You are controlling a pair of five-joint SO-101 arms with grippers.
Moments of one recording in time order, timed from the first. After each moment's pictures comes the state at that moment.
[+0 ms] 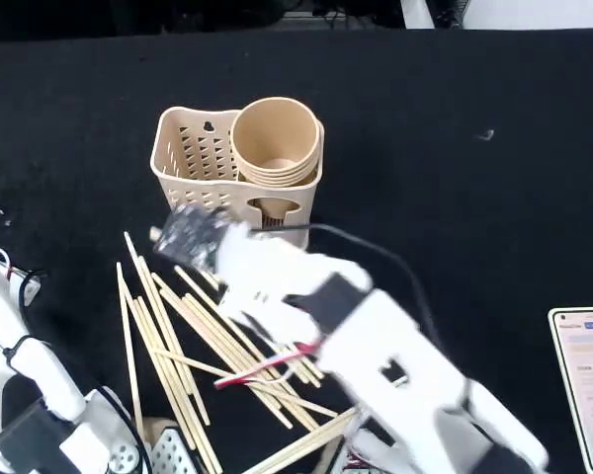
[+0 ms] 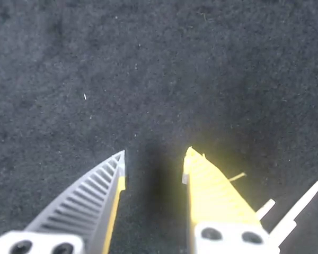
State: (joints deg) left arm -50.0 -22.9 46.5 53.6 14.8; right arm -43.2 -42.4 39.3 61.8 21.3
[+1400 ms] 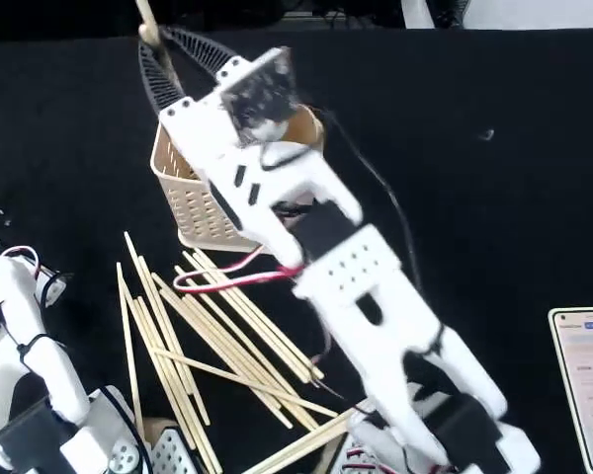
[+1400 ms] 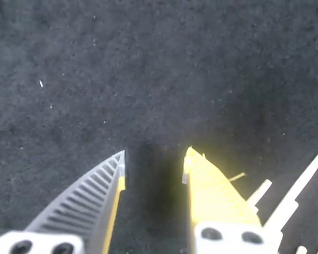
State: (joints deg) left arm -44.0 -22.9 51.5 49.6 14.8; right arm -37.1 -18.3 16.5 5.8 8.0
